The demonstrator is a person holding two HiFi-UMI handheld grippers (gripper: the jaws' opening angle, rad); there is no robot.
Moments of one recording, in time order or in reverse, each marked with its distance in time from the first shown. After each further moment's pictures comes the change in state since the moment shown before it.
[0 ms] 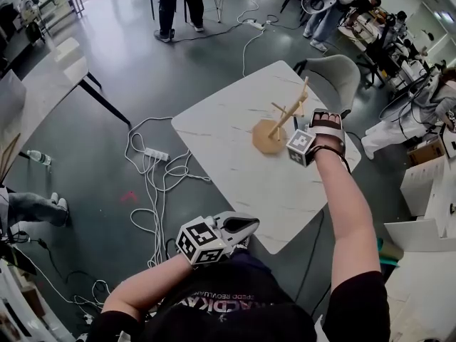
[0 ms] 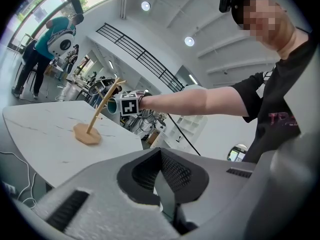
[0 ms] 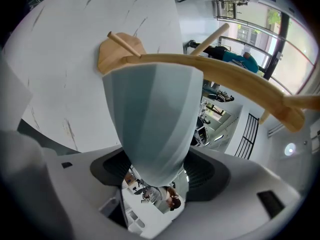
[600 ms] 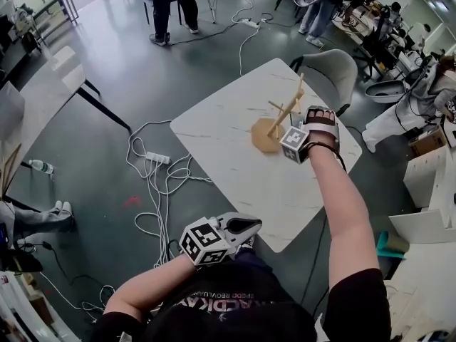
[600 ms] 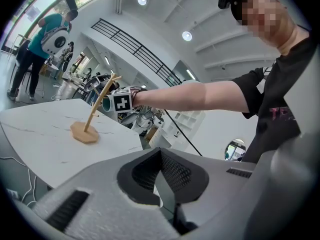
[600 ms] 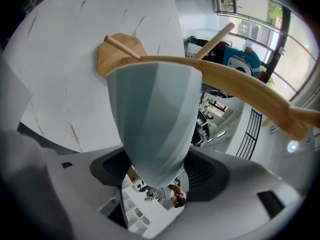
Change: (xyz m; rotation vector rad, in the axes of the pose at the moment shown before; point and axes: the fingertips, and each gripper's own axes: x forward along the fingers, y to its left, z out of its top) left arm 0.001 -0.003 -0.004 0.025 0.057 -0.025; right arm -0.007 0.003 0.009 0.026 0.028 0.038
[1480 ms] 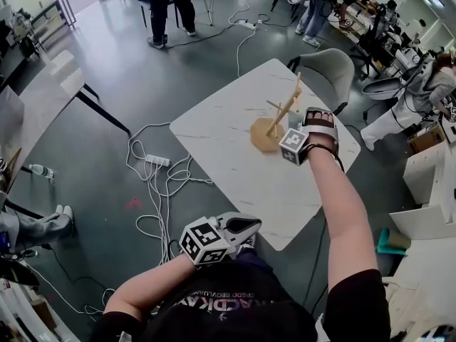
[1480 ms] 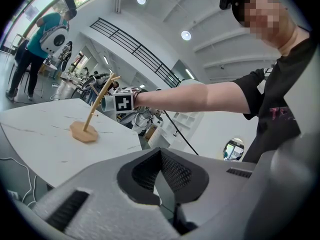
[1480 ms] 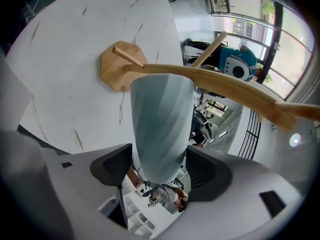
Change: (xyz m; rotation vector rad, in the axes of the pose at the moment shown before) left arm -0.007 -0.002 -0.003 0.006 0.009 -0.014; right arm -0.014 0.008 0.003 0.052 -0.043 0.011
